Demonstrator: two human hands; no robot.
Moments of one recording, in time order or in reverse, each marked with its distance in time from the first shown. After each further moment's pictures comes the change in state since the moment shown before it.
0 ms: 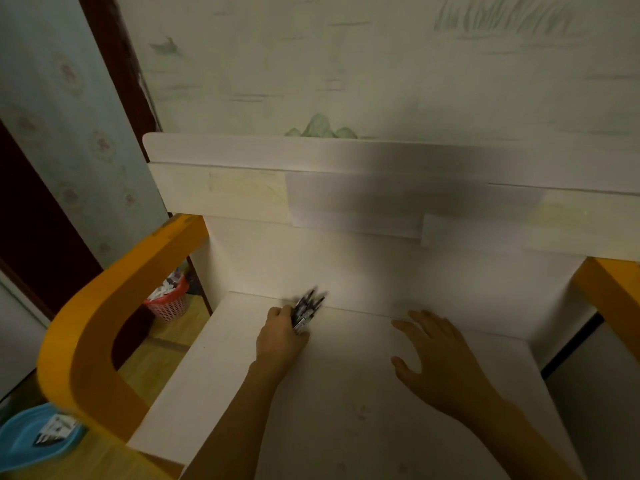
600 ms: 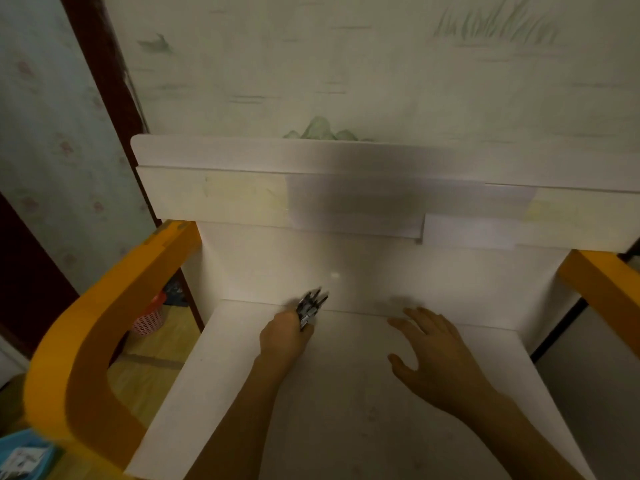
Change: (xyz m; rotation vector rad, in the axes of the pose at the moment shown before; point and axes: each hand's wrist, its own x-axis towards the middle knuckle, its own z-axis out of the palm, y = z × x) left_hand 0.019 0.000 -0.002 -0.010 -0.040 0.098; right_hand 0.000 -0.030 -0.008 -0.023 0.007 0.060
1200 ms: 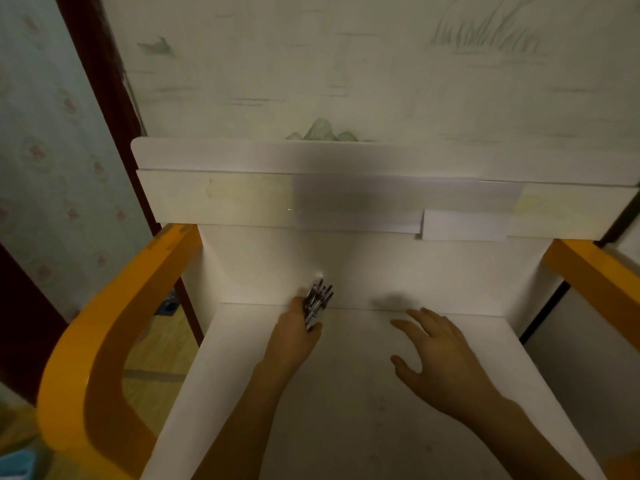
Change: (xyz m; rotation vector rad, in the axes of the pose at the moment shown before) left_hand -0.019 -0.001 -0.020 -0.306 -0.059 0.150; right_hand -0.023 -0.033 -0.007 0.009 0.028 0.098
